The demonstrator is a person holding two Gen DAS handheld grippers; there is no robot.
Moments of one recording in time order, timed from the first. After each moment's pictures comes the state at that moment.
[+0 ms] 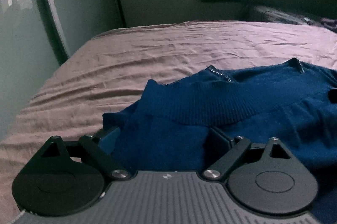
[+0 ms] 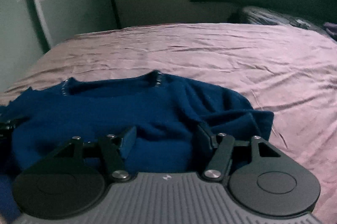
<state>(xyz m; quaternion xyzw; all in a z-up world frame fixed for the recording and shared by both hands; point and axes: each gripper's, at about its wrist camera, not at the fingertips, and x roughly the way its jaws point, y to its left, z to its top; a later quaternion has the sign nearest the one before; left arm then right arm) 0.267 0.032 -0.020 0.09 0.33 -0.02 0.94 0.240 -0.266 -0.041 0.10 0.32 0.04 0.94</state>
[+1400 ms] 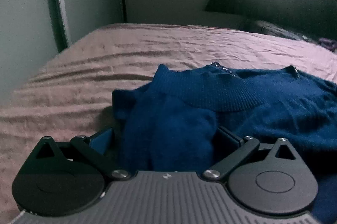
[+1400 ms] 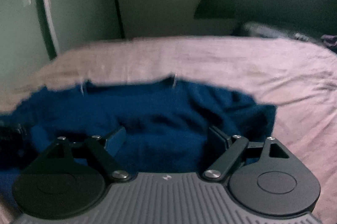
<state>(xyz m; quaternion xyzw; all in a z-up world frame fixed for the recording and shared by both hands) 0.248 0.064 -0.035 0.02 0.32 -0.03 0.95 0.198 -0.244 -0.026 0.08 0.25 0.03 0.96</state>
